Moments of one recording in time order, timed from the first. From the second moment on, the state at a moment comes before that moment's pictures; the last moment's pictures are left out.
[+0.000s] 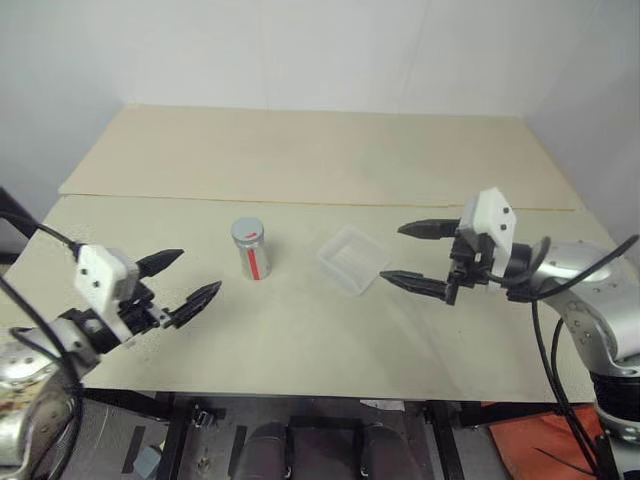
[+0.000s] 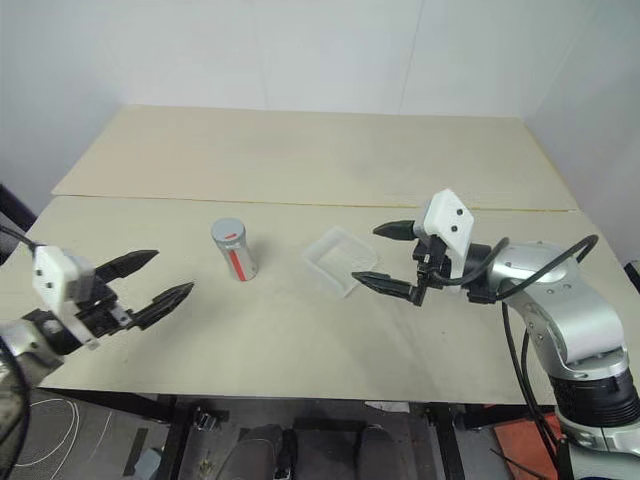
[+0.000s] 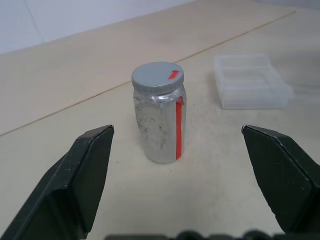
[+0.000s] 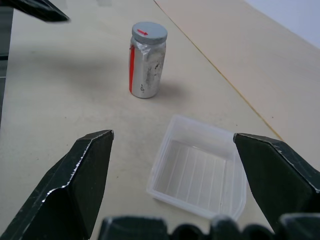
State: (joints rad) left arm 0.08 0.68 0.37 -0.53 -0.56 0.47 -0.65; right arm -0.44 -0.81 -0.05 -0.39 0.55 0.59 0.94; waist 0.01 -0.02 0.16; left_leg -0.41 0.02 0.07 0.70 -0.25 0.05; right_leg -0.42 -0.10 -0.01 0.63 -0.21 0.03
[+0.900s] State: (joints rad) left arm -0.11 0.13 -0.09 -0.46 -0.03 0.51 0.02; right arm -0.43 -0.87 -0.13 -0.46 0.58 0.61 0.93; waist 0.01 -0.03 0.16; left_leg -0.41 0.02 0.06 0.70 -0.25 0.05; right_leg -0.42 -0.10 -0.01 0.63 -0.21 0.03
